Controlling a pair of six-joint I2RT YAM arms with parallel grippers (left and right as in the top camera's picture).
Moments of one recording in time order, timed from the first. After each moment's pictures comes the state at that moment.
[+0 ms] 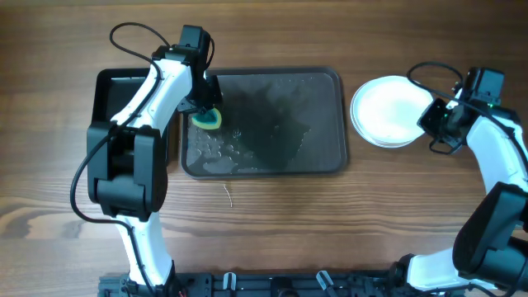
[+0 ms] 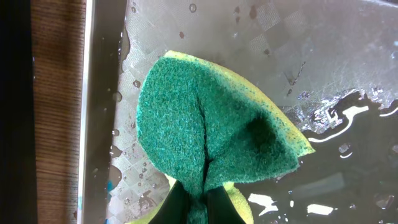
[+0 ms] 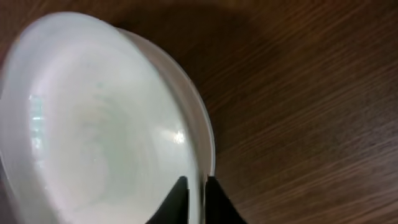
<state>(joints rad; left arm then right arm) -0.19 2.09 1.60 -0.91 0.00 -0.41 -0.32 1.66 1.07 -0.60 -0.10 0.34</state>
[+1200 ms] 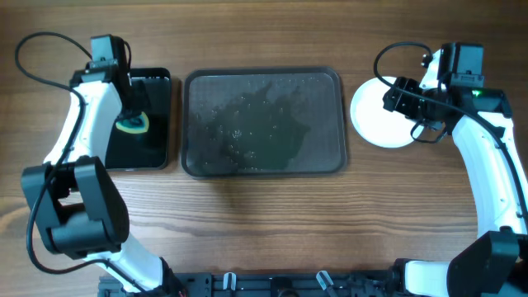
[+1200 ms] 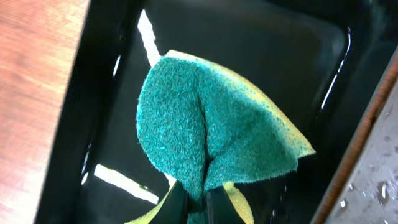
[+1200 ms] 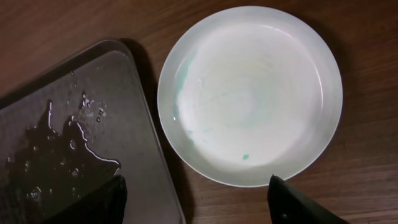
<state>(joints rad) 0.14 1.85 1.37 -0.75 -0.19 -0.16 -0.10 1.52 1.24 -0.82 -0.18 0.31</state>
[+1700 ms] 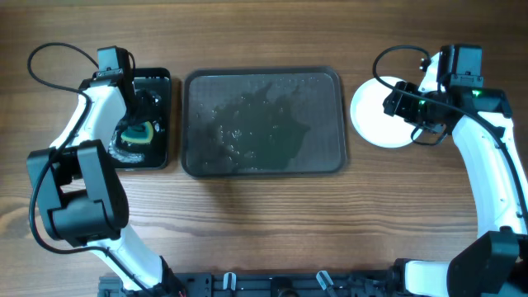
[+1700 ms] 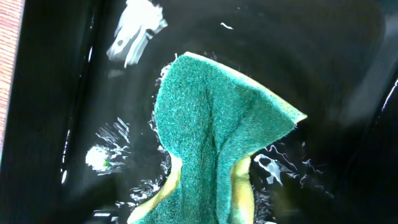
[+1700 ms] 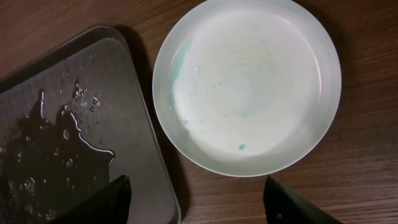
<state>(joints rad) 0.16 1.93 1.32 -0.67 -0.19 -0.13 -0.10 1.52 1.24 -0.85 -0.18 0.29</state>
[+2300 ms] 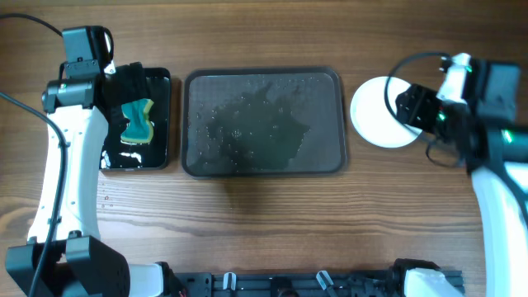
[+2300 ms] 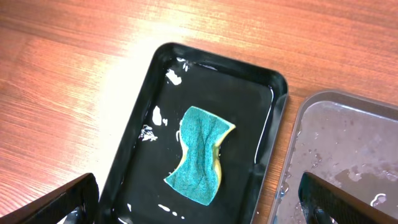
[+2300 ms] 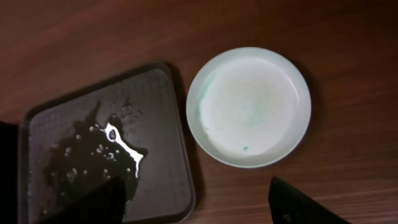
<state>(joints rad) 0.12 1.56 1.40 -0.81 -0.19 -0.13 -0.10 1.18 1.24 -0.93 -0.17 0.25</state>
